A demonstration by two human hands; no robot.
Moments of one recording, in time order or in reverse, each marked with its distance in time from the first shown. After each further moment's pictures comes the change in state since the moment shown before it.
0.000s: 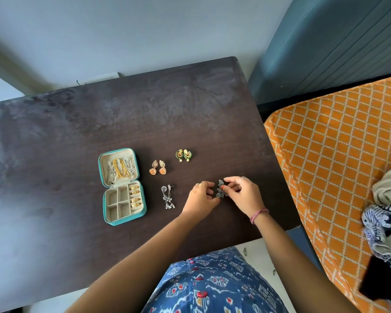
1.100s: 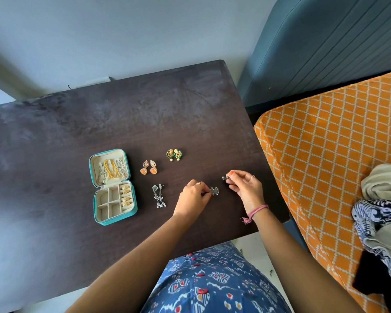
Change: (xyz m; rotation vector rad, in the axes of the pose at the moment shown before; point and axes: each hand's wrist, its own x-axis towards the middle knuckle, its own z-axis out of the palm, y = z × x) left_hand -0.003 -0.004 0.012 0.260 0.169 0.188; right_hand 0.000 0.009 -0.016 0.924 0.146 0.392
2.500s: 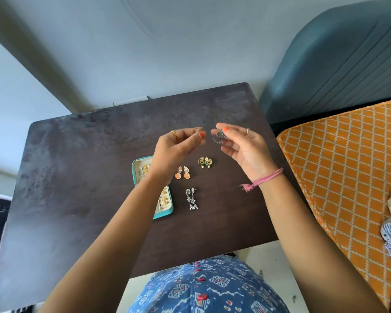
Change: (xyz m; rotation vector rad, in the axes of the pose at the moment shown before) left_hand -0.023 0.032 -0.208 -0.970 0.145 0.060; right_hand -0.088 -0.131 0.131 0.006 -0.469 -0.227
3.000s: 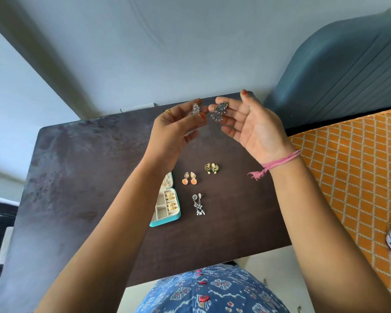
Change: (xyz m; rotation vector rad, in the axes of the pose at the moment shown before) left_hand -0.003 0.061 -0.010 -0.136 -0.021 0.044; right_hand 0.000 -0.066 0.038 0.021 -0.190 -0.017
